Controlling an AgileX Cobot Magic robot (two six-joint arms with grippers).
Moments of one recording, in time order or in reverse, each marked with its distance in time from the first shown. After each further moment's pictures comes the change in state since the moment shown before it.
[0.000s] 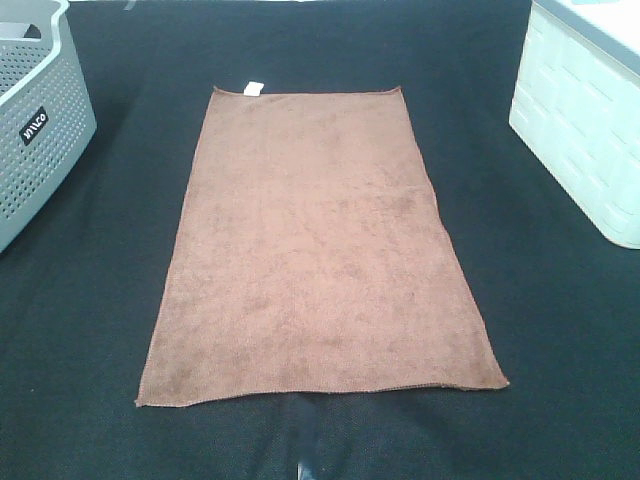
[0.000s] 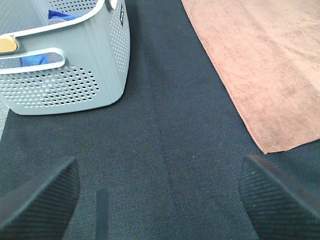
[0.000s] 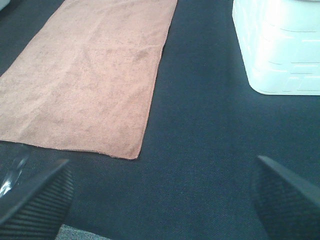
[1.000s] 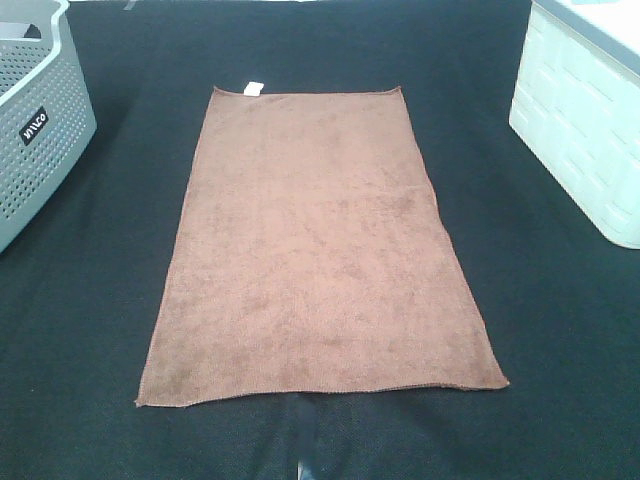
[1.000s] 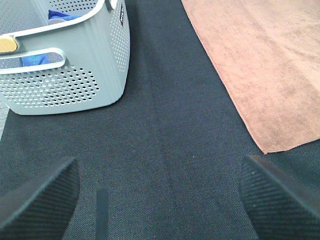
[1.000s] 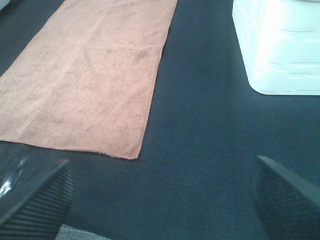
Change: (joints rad) left arm 0.000 0.000 0.000 0.000 0.000 0.000; right arm 0.000 0.000 0.000 0.000 0.000 0.000
